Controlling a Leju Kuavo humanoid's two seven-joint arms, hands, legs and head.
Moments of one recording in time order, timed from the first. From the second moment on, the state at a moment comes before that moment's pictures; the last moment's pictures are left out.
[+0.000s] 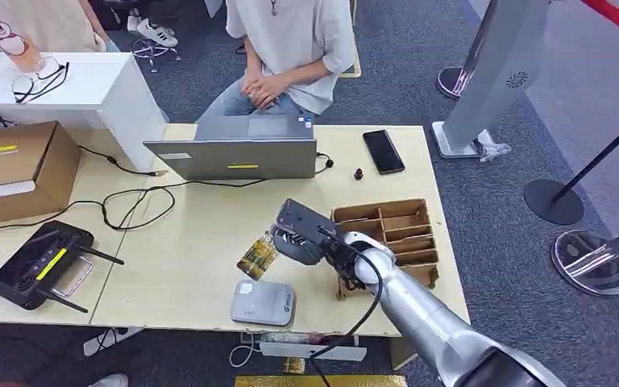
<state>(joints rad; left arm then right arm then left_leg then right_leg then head) -0.14 -0.15 0.81 -0.20 -1.15 0.30 0.07 -0.63 0.03 0.70 -0.83 -0.13 0.26 -0.08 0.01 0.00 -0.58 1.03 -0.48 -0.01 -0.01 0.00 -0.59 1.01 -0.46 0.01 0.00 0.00</state>
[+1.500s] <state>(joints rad) -0.14 -0.16 0.81 -0.20 -1.12 0.32 0.07 -0.58 0.01 0.63 -1.13 0.29 -0.43 -0.31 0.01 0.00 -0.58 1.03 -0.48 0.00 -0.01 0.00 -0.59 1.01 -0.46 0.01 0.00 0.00</state>
